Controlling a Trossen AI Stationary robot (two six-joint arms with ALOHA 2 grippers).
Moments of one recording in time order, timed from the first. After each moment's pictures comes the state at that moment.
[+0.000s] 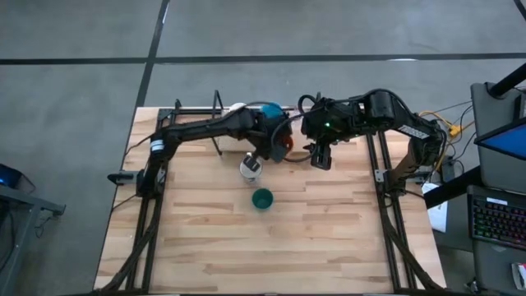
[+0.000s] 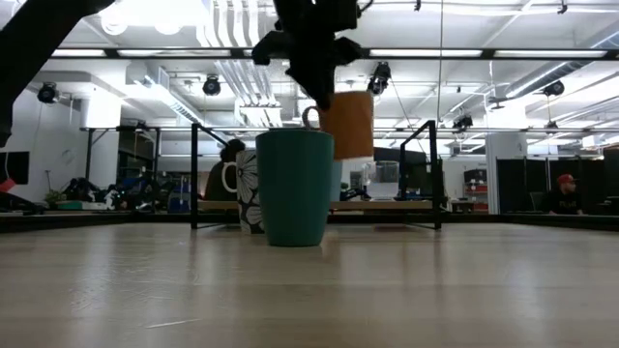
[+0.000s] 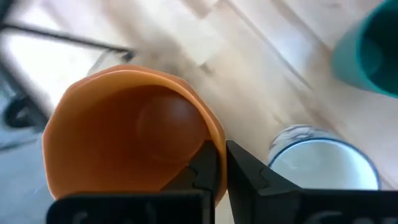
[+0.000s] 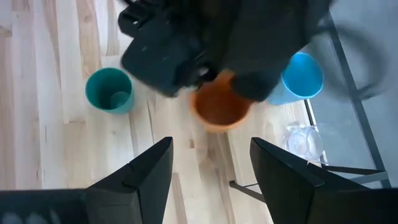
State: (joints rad) left arm 0.17 2.03 2.11 -1.22 -0.03 0.94; right arm -0.02 1.68 2.21 -1.54 0.18 0.05
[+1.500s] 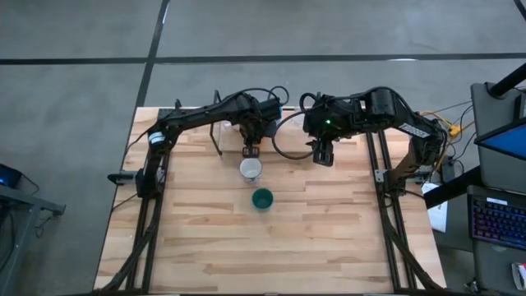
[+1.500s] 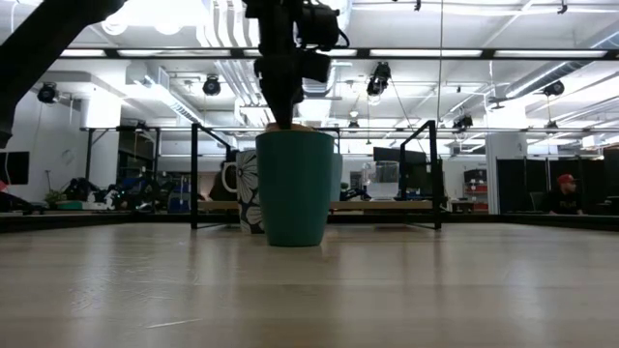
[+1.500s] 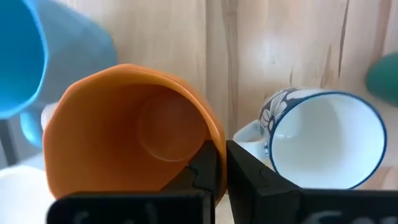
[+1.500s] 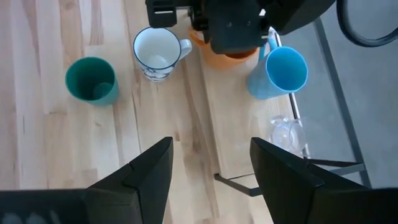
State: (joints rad) left arm 0.33 2.02 2.05 -1.37 -0.05 0.35; right arm -0.04 1.67 2.21 -1.57 0.21 0.01
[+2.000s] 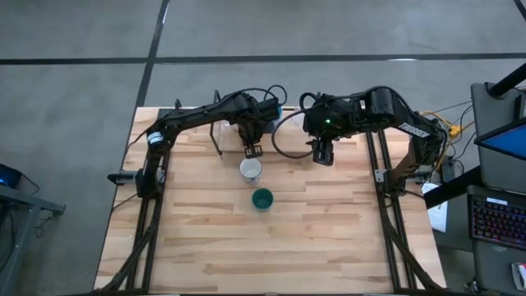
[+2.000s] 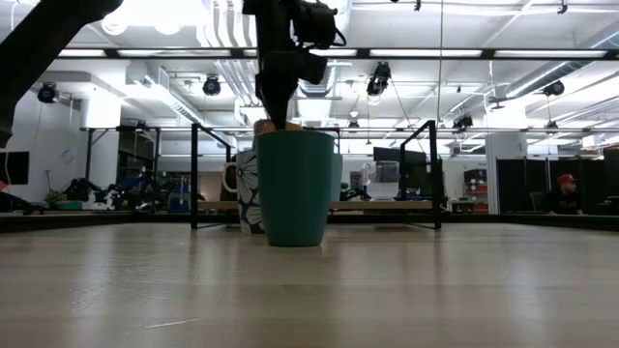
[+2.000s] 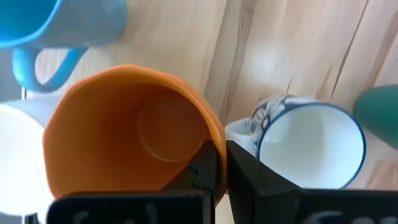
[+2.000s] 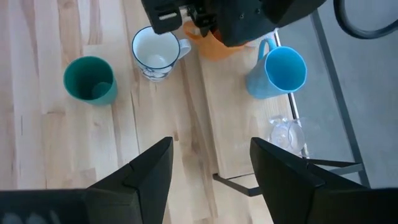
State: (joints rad) left arm 0.33 2.01 2.05 -1.41 -0.06 0.11; right arm -0.05 1.67 2.21 -1.57 0.21 0.00
